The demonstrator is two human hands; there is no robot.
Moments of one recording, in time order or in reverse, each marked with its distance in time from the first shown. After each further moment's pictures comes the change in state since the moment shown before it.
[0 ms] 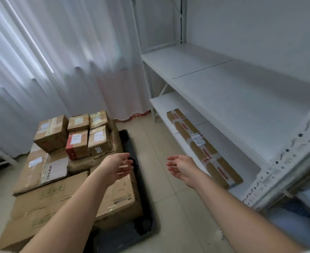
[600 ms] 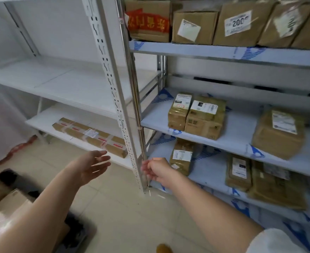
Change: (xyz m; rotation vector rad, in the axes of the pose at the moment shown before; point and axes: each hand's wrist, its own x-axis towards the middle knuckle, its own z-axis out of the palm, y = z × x) left_hand -0.236 -0.136 0.145 0.295 -0.591 0.040; right_hand -0.290 0.201 -0.190 0.301 0.450 -0.054
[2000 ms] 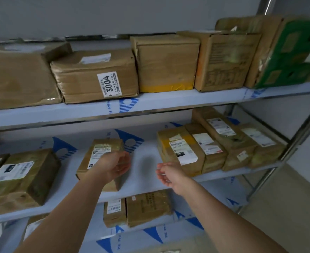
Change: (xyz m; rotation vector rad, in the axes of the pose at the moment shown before) left_hand -0.124 -0.059 0.659 0.357 -0.646 0.095; right_hand -0.160 0.019 -0.602 0.442 0.625 -0.085
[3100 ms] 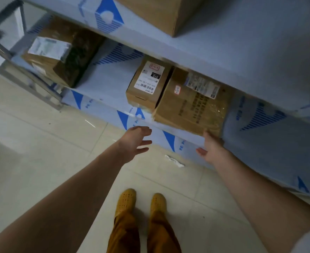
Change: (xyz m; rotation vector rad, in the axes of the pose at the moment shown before) left_hand 0.136 -0.389 -0.043 -0.319 0.279 -0.436; right_hand 0.310 0.333 -0.023 -0.255 0.226 0.426
